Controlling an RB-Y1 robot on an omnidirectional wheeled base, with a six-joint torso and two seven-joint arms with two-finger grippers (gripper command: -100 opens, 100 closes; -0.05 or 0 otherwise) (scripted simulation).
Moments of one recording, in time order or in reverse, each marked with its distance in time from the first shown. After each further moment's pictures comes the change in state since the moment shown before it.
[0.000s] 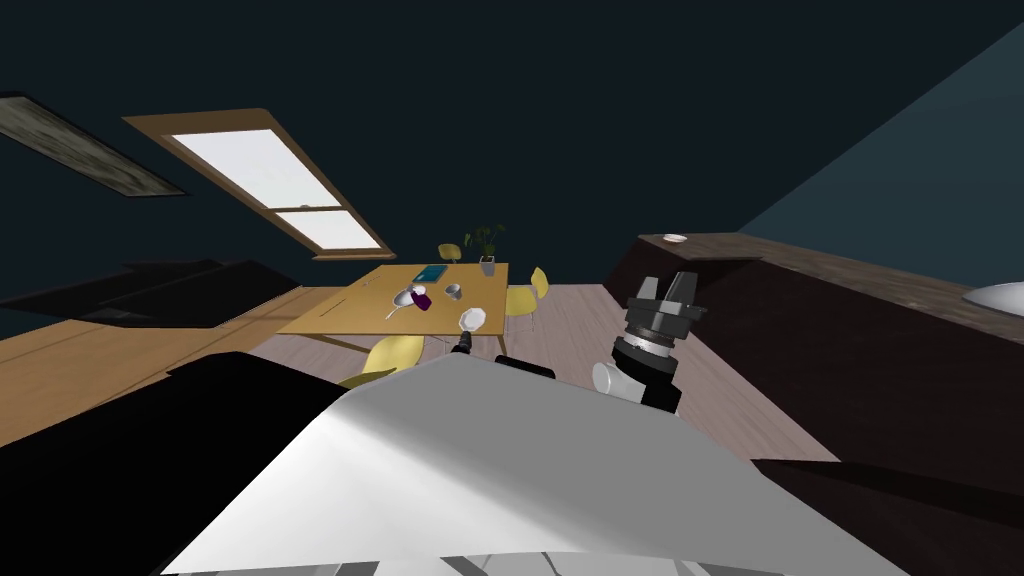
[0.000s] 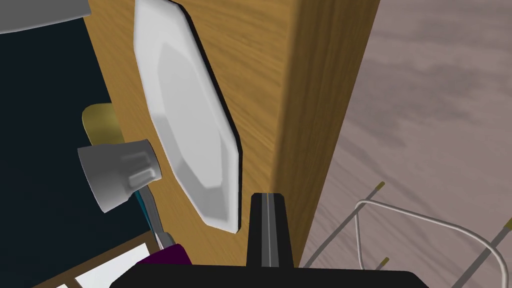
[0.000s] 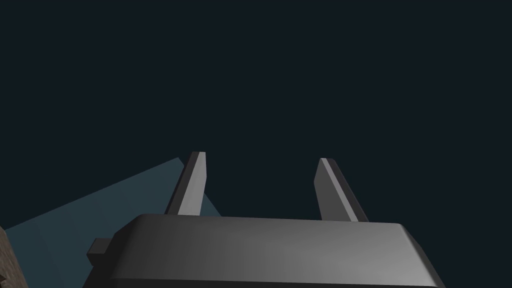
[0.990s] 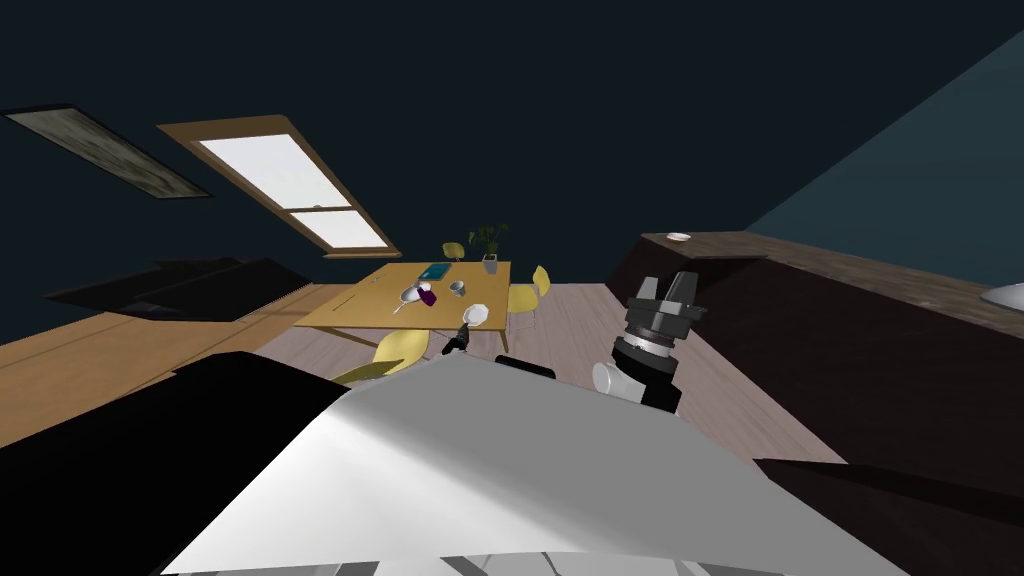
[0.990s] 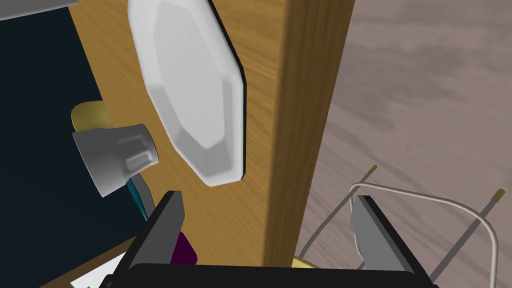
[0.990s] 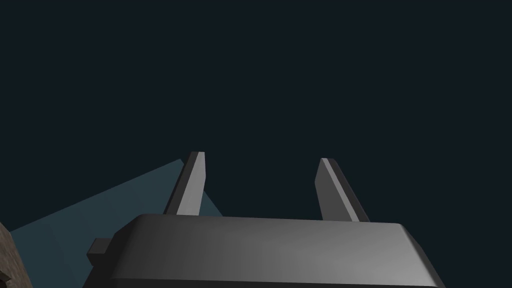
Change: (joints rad) left arm 0.020 0.064 -0.036 -0.150 0.006 0.196 0.038; right arm 0.000 0.000 0.000 0.000 0.000 0.000 0.000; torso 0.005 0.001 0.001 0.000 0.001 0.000
